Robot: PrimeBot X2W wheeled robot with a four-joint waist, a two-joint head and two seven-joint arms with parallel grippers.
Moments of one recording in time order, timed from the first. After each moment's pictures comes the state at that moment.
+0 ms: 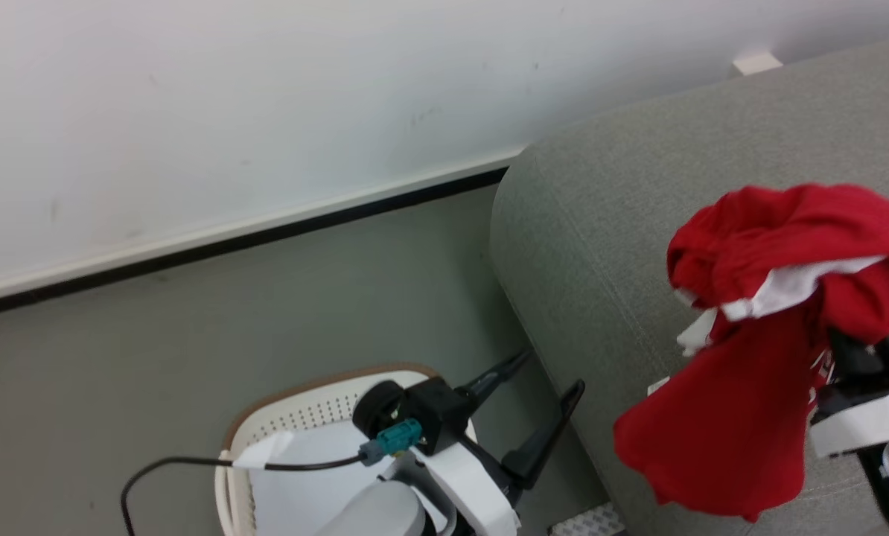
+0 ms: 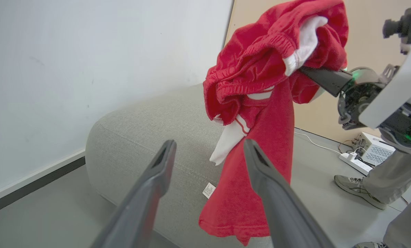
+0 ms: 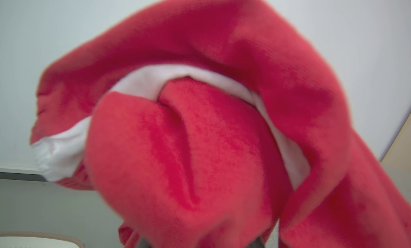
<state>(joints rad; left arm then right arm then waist) -0.49 0.07 -0.79 0.39 -0.44 -0.11 -0.26 -0.30 -0.31 0.12 0.21 0.31 0.13 -0.20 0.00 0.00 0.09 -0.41</state>
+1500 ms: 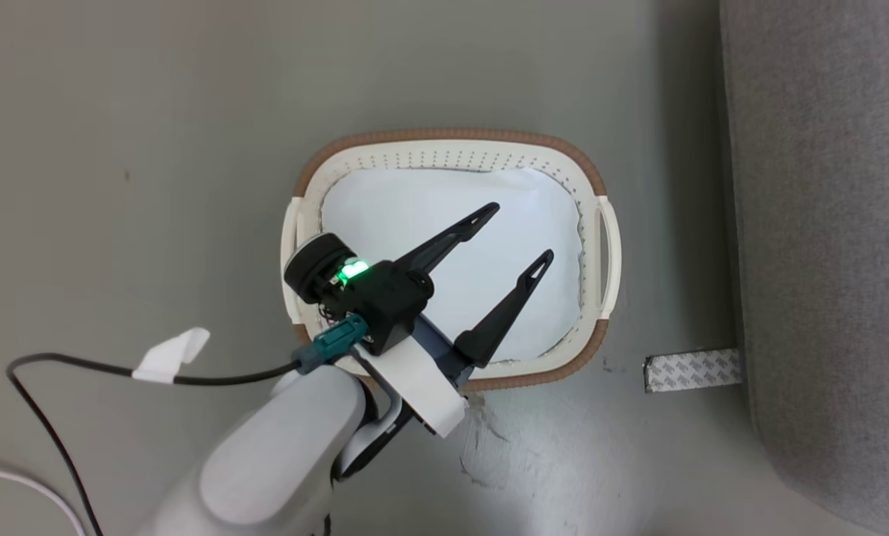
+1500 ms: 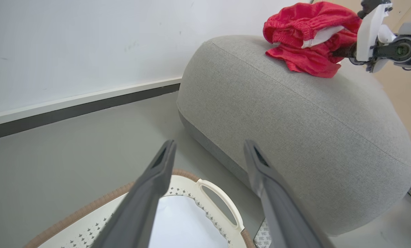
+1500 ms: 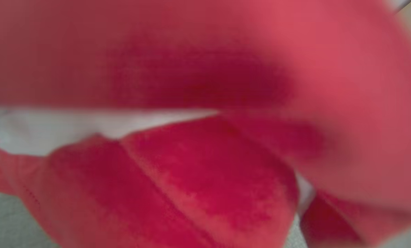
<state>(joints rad) -0.73 0.26 -0.79 0.19 -0.39 -0.10 -0.21 -0.79 -0.56 -0.29 0.68 0.28 0.13 0.21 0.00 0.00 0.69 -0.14</state>
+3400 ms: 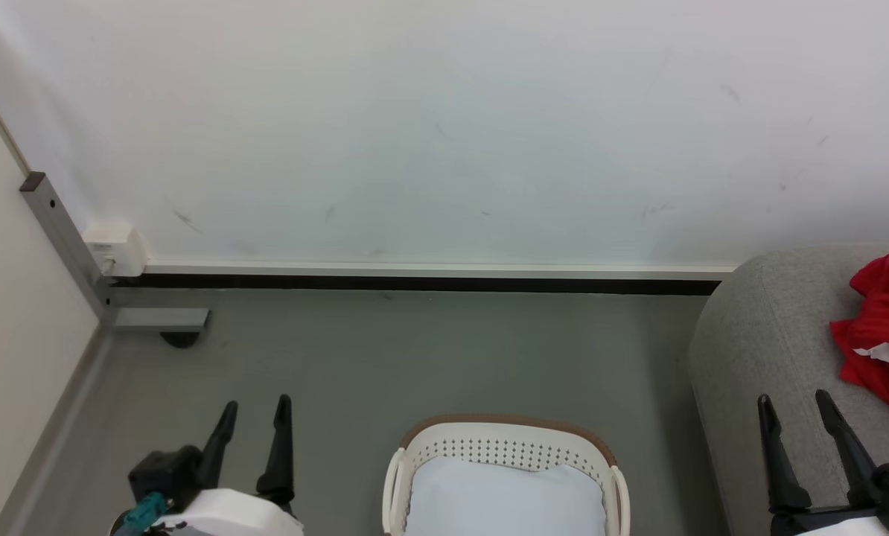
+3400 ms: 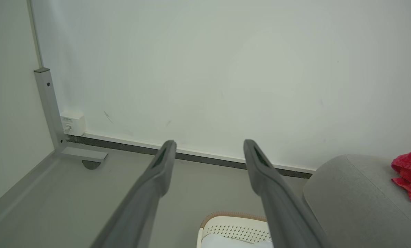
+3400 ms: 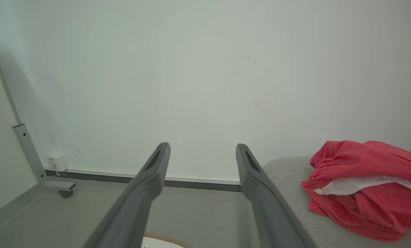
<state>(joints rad) -0.17 0.09 -0.12 0.39 -0.32 -0.04 -0.26 -0.06 -0.15 0.03 0.23 0.28 0.13 -0.26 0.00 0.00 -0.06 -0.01</state>
